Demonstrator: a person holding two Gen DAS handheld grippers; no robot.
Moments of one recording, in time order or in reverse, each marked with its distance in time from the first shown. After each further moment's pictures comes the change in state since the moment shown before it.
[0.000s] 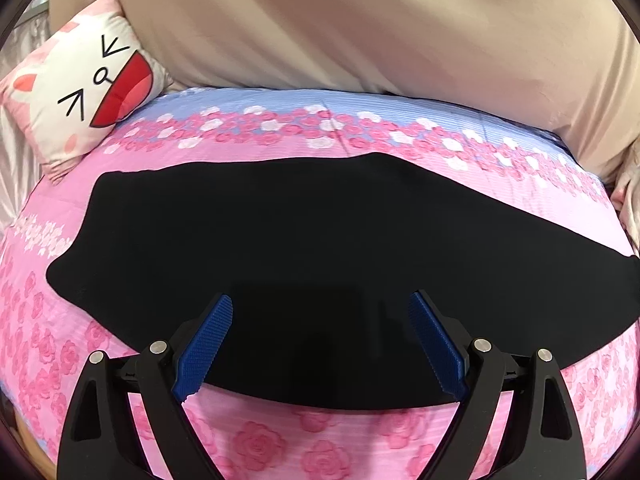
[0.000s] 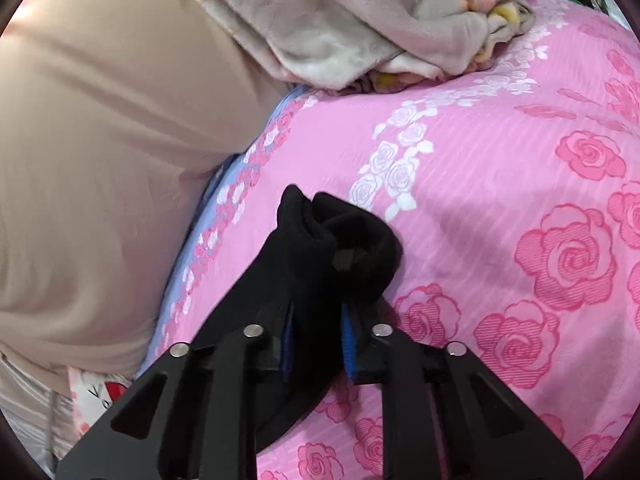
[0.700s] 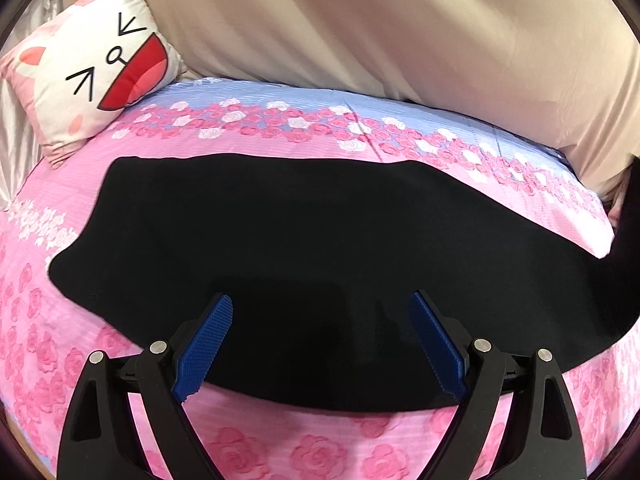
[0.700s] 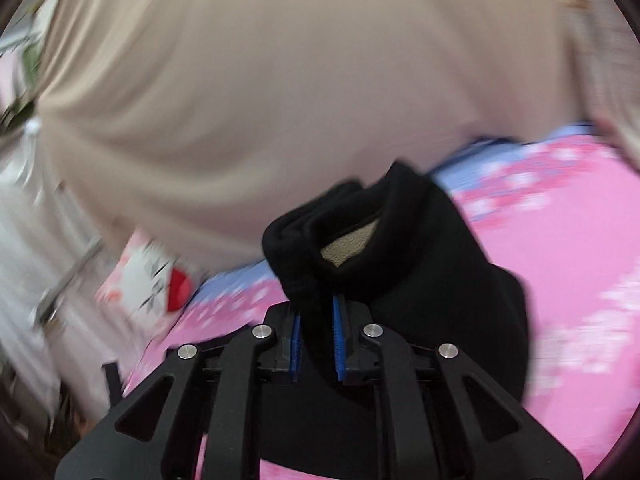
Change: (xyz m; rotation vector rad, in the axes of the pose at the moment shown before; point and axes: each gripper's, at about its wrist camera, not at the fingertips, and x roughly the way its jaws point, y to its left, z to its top) left arm 0.004 0.050 0.000 -0.055 -0.013 -0.036; right arm 0.033 0.296 -0.147 -0.612 0.227 0.392
